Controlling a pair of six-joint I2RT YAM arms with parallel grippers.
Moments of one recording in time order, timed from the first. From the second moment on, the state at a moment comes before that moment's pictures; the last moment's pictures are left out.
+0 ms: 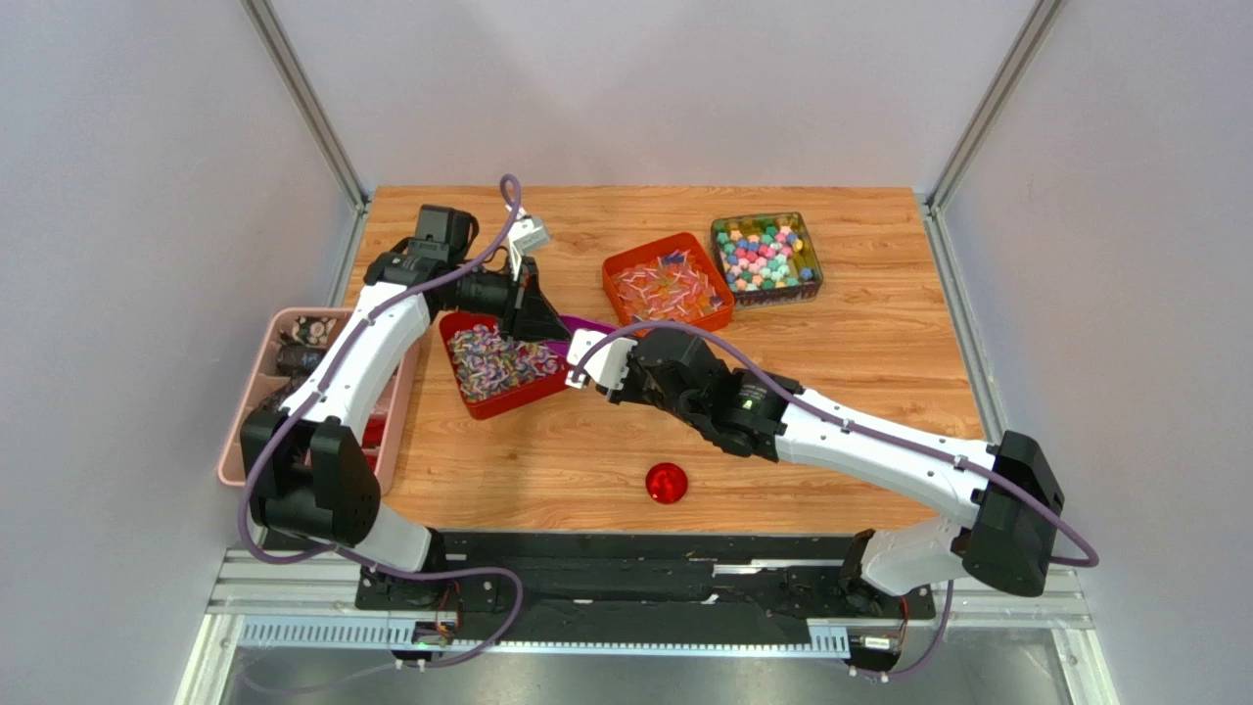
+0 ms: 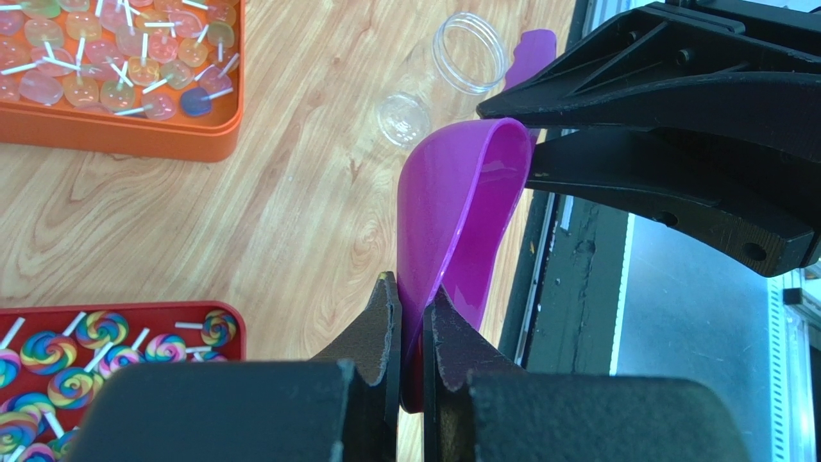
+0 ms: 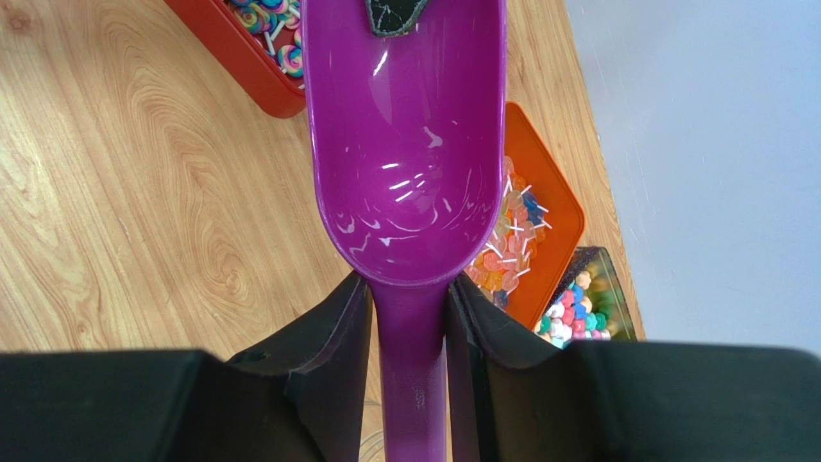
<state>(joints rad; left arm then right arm) -0.19 1.49 1.32 -0.79 1.09 0.41 1.06 1.37 1.11 -0.24 0.28 -0.57</state>
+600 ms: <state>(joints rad) -0.18 1.53 1.32 -0.78 1.12 0.41 1.06 1.37 1.09 -0.22 0.29 -0.57</state>
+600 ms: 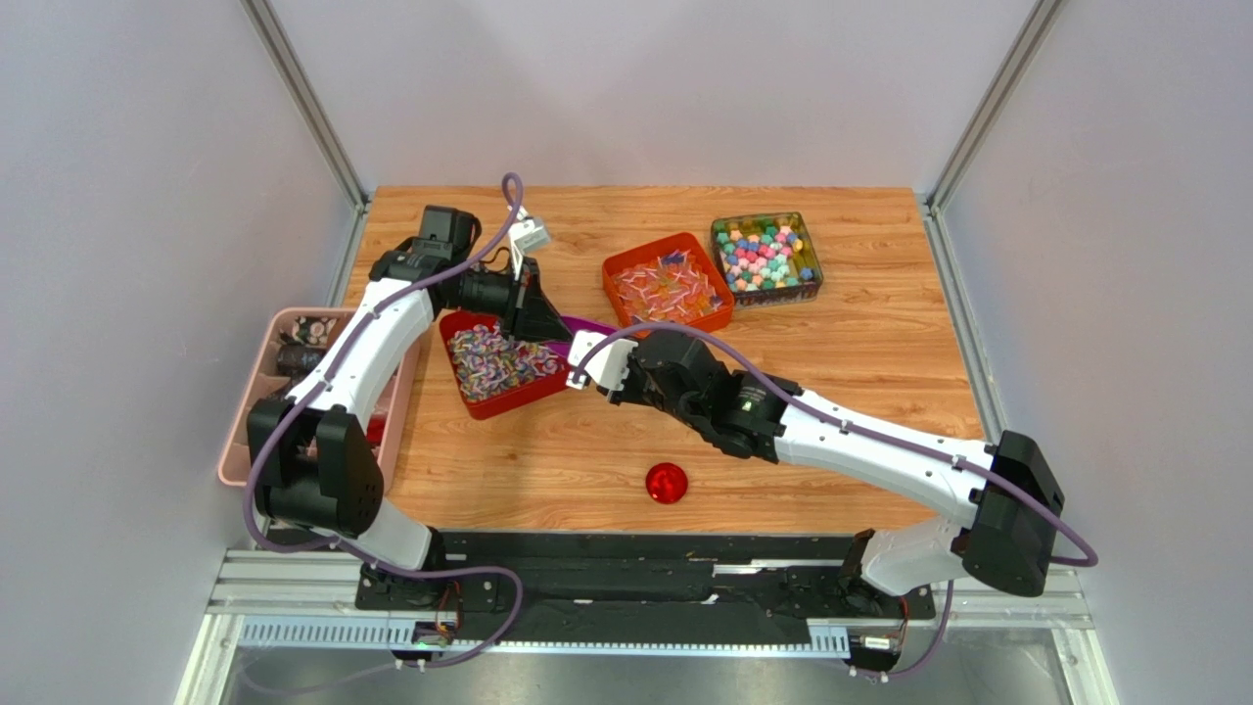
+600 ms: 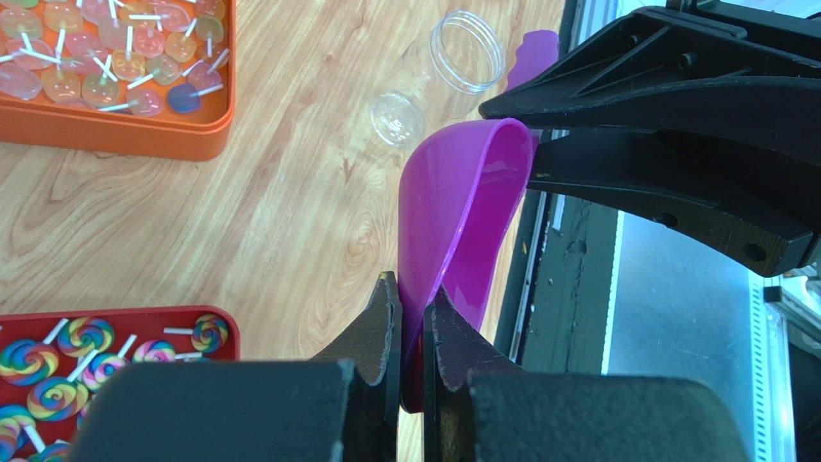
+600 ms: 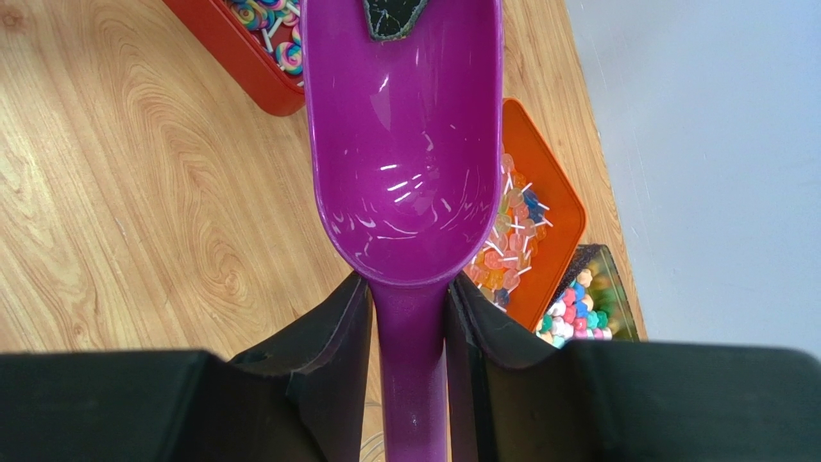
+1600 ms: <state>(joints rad) -0.19 1.57 1.33 -0.80 1.14 0.40 1.06 1.31 1.10 -0.26 0.23 -0.50</state>
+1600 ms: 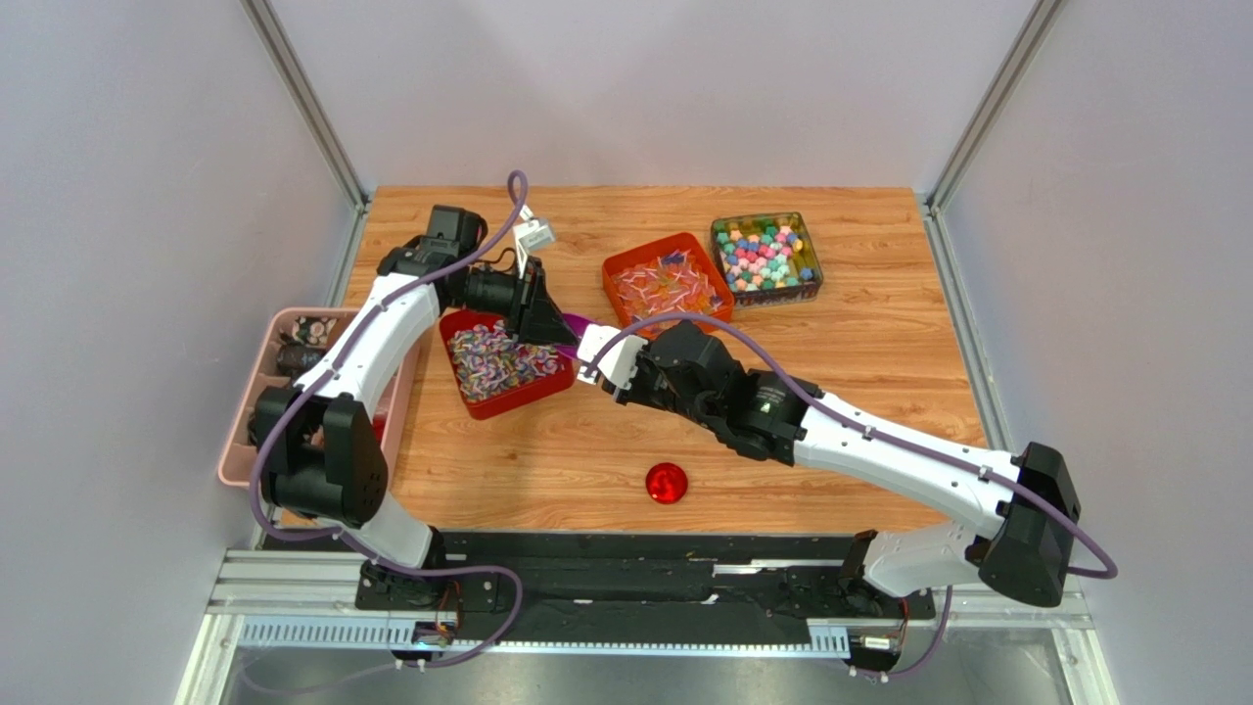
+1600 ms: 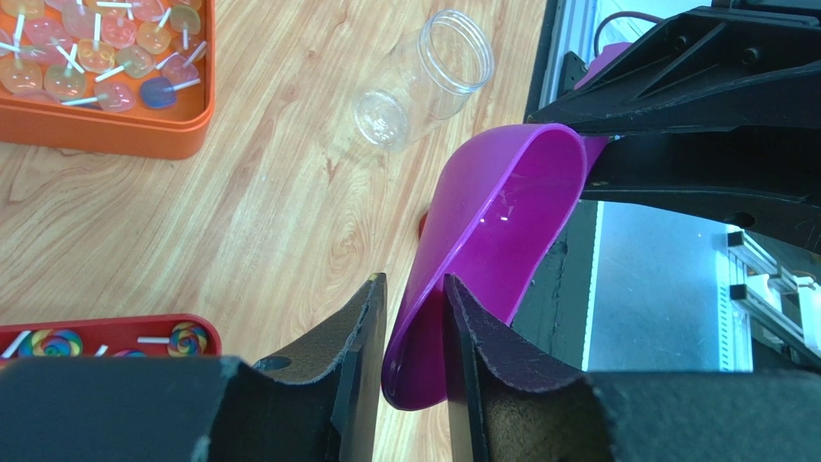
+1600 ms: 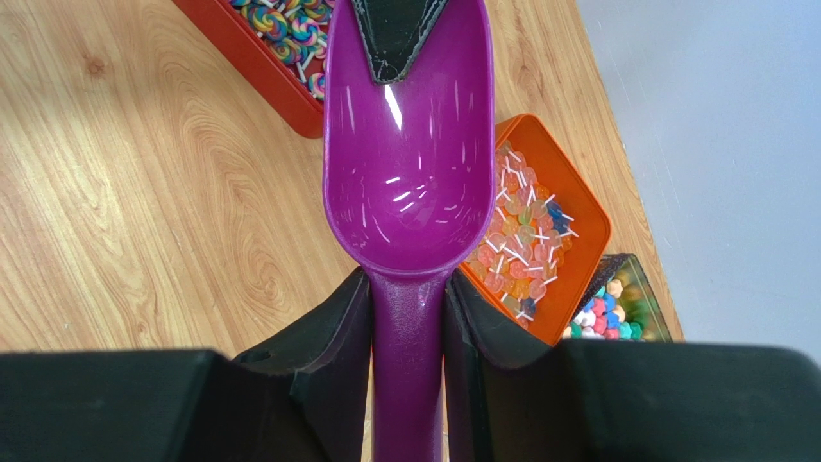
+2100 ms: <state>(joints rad) -0.19 1.57 1.35 -0.82 1.20 0.37 1.06 1.31 1.10 -0.30 0.23 -0.49</state>
